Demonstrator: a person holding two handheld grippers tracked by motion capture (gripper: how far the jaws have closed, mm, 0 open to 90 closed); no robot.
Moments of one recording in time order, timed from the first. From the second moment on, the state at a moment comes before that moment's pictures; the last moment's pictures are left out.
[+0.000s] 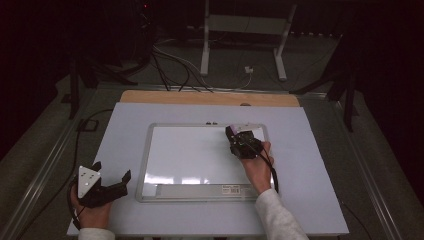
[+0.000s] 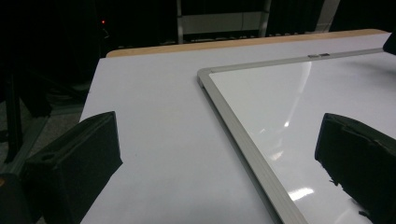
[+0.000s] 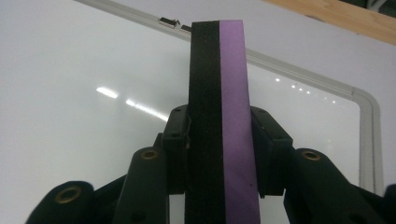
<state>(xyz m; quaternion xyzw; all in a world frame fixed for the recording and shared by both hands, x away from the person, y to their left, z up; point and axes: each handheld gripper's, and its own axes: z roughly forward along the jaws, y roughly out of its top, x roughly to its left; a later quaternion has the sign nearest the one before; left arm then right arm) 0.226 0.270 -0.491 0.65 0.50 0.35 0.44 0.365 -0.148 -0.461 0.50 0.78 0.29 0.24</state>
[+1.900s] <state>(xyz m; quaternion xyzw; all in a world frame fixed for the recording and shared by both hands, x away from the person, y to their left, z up) 0.225 0.269 -0.490 0.65 0.51 0.35 0.44 0.286 -0.215 -0.470 0.53 0.75 0.31 0.25</state>
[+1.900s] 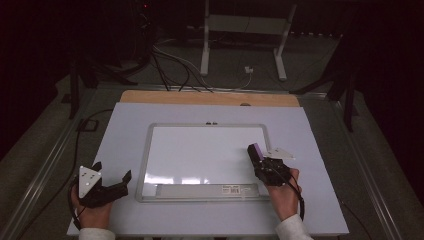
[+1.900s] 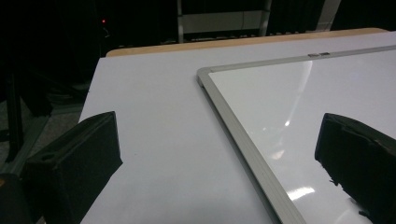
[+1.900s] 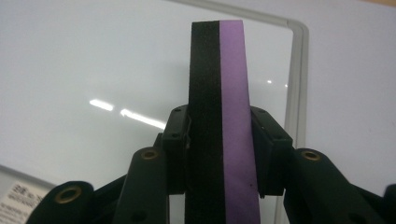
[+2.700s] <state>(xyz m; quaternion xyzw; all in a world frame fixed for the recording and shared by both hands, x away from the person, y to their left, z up) 0.224 0.267 -0.490 0.66 0.50 0.35 0.44 0.259 -0.234 -0.484 0.57 0.73 0.29 0.24</state>
